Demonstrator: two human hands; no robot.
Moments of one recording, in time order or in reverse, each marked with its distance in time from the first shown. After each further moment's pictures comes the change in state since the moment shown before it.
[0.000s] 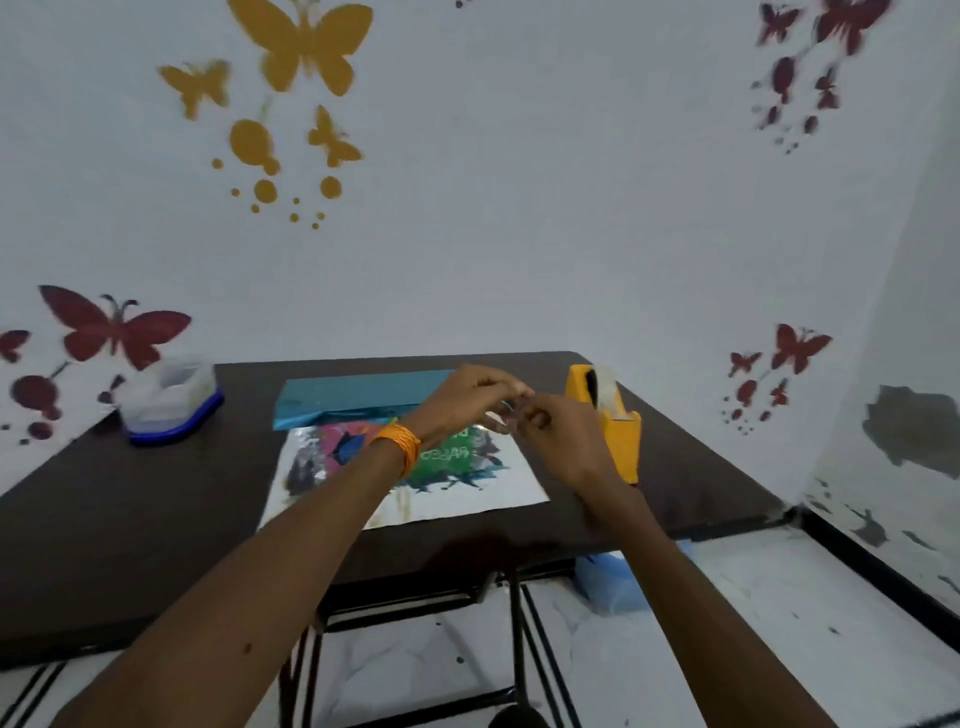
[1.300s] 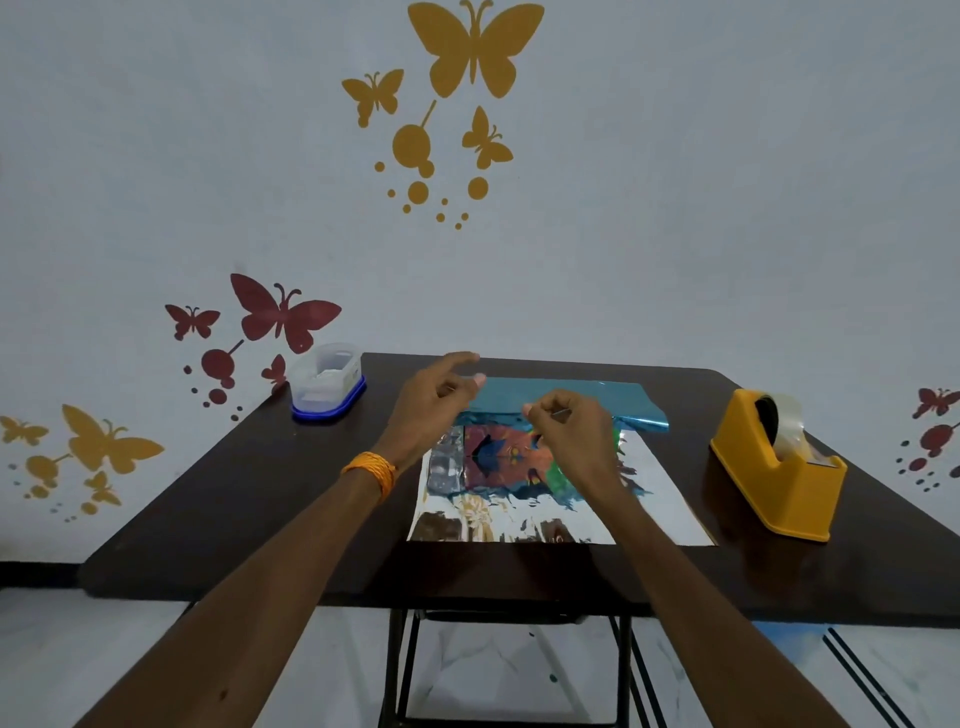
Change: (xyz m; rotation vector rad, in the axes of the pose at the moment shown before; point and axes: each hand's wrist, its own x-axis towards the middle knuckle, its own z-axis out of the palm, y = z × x) left_hand -0.097 -0.079 -0.153 0.217 0.522 -0.008; right_hand 0.048 -0.092 0.134 0.411 0.023 0.066
